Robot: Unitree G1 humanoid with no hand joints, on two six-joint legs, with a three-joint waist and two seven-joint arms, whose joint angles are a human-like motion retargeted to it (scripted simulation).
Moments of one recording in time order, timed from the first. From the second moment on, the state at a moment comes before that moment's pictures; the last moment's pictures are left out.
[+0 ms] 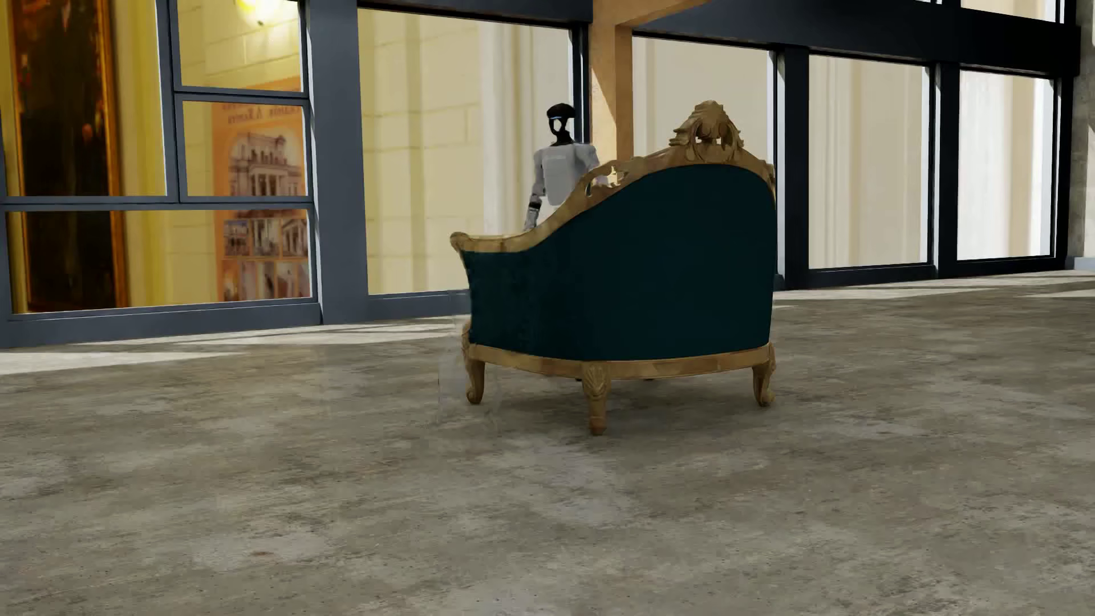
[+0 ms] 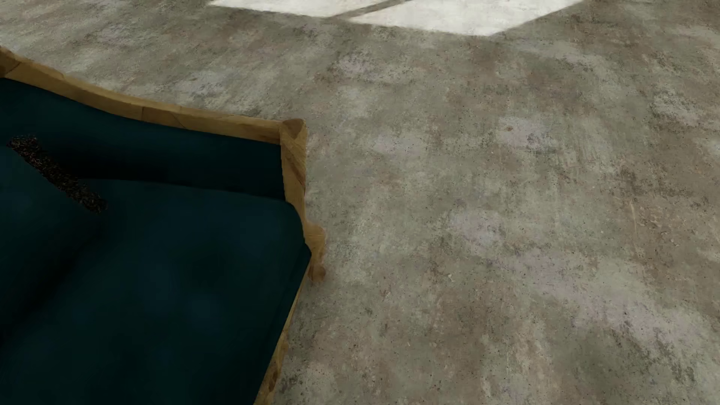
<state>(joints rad) -0.26 -0.21 0.02 0.05 0.05 0.03 0.00 0.00 -0.04 0.57 0.50 0.20 0.29 -0.13 -0.16 0.37 -0.46 0.00 0.00 -0.51 0.55 0.87 0.83 0.00 0.00 0.00 0.00 0.00 0.00</state>
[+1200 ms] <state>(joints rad) -0.79 -0.01 0.16 0.06 0.05 -0.04 0.00 0.00 0.02 1.23 0.52 0.23 0.27 -0.14 -0.39 0.38 -0.45 0.00 0.00 -0.46 0.60 0.89 0.86 0.00 0.00 0.00 0.00 0.00 0.00</state>
